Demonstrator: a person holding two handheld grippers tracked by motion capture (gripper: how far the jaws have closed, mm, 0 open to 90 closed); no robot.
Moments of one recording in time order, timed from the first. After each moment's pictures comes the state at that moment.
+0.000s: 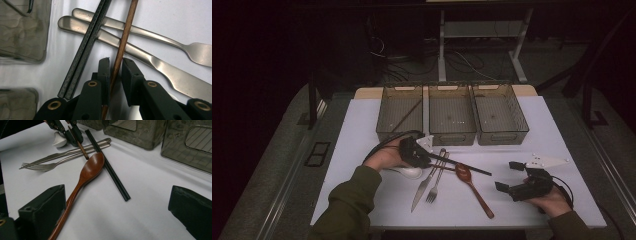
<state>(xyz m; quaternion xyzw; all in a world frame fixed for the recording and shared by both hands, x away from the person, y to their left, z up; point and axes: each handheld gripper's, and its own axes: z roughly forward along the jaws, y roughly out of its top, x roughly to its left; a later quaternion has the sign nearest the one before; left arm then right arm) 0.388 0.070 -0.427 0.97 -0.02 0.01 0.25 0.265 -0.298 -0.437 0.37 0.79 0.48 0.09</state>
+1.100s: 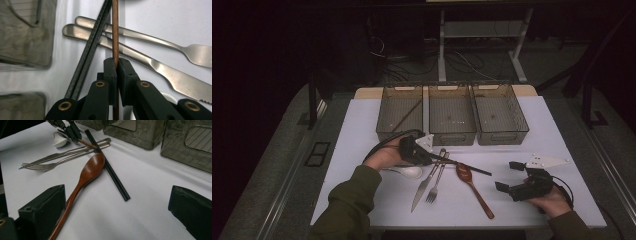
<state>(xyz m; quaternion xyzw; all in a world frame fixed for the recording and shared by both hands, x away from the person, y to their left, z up) 0.387 0.071 -0.419 0.96 -0.03 0.02 0.26 0.265 -0.298 -0.437 0.37 0.79 0.48 0.09</state>
